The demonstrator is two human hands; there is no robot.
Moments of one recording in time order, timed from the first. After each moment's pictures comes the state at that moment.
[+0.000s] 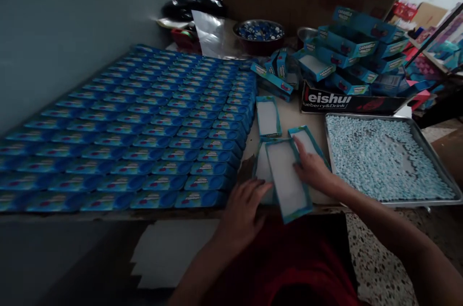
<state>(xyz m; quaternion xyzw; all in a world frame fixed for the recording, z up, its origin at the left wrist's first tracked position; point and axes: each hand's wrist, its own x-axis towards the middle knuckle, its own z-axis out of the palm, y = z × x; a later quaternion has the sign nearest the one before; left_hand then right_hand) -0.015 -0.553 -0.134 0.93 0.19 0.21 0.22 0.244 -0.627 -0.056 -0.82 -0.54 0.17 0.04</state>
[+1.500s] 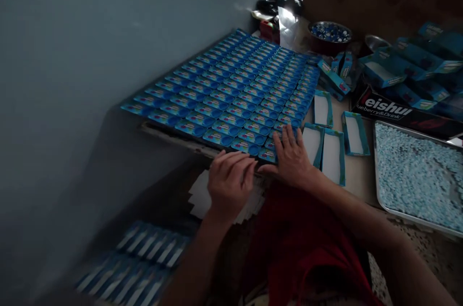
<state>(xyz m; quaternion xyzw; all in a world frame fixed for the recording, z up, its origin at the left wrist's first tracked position) -0.130 -0.521 -0.107 0.80 0.33 0.49 -0.06 0.067 -0.541 -0.082 -0.65 -0.75 -0.05 0.11</state>
